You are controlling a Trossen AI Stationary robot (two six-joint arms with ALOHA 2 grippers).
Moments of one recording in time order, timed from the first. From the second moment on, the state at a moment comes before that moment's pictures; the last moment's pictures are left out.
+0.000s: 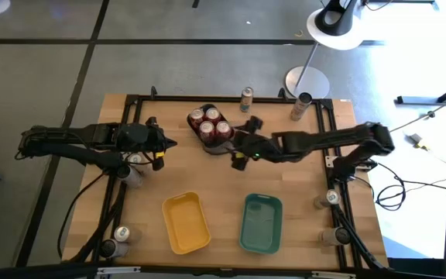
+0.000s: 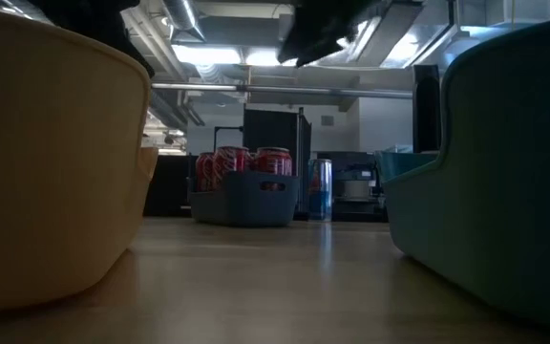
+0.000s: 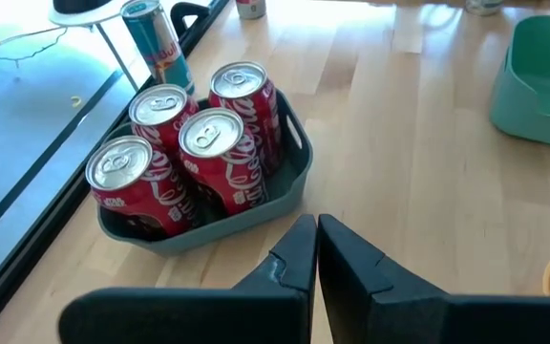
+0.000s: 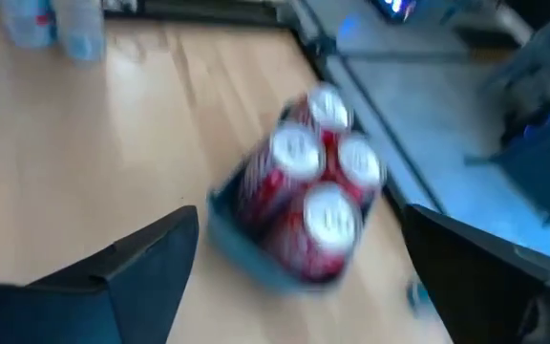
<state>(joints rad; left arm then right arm) 0.02 0.75 0.72 -0.58 -0.30 -0.08 0.09 1.60 1.37 -0.45 0.56 0.03</state>
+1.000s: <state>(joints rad) 0.06 0.81 0.72 -0.54 -0.30 -0.15 0.20 1.48 1.23 -0.85 0.63 0.57</state>
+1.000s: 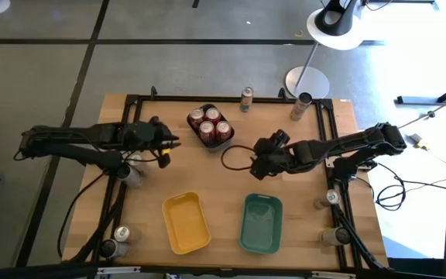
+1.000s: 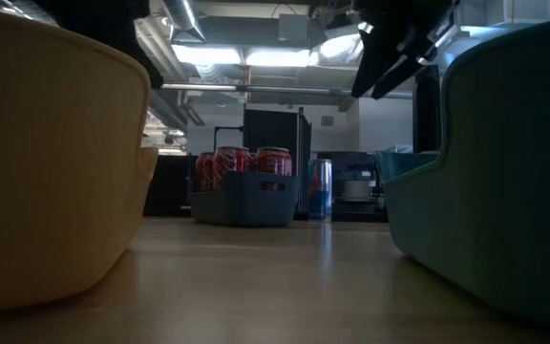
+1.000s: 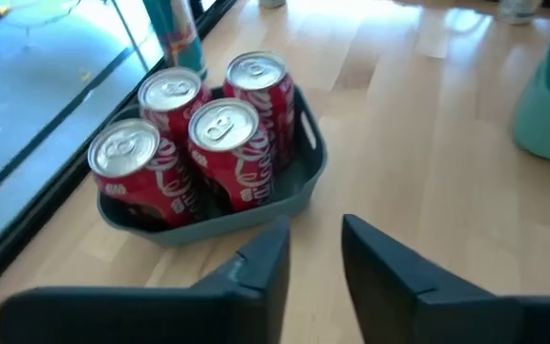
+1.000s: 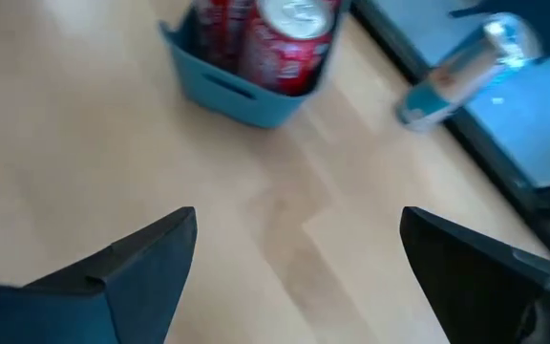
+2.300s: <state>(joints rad) 0.09 1.11 0.72 -0.35 -0.23 -0.16 0.22 1.51 1.28 -1.43 0.14 0.59</state>
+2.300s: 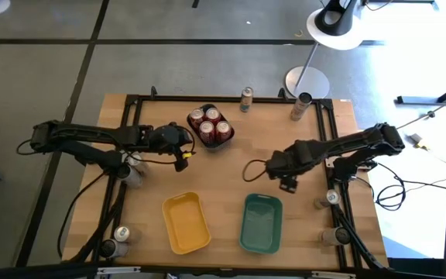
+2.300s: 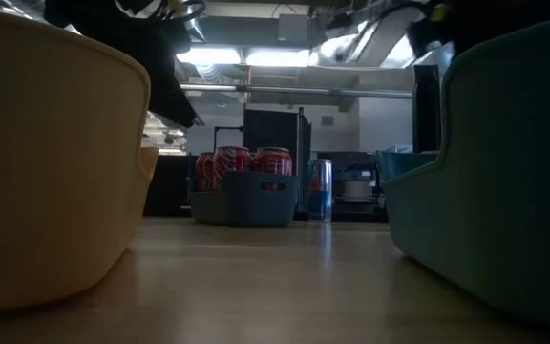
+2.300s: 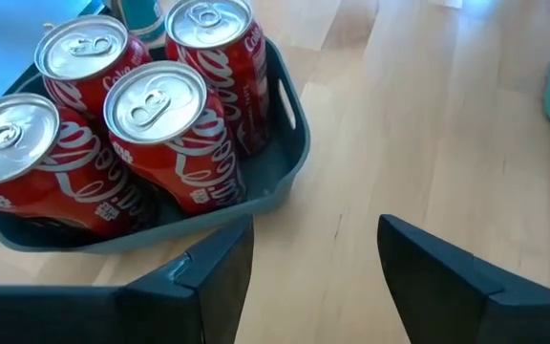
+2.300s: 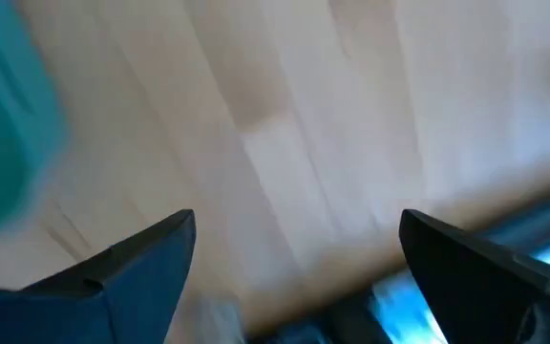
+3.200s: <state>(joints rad) 0.09 1.11 0.72 -0.36 -0.23 -0.16 0.49 1.09 1.29 -1.53 0.02 1.05</state>
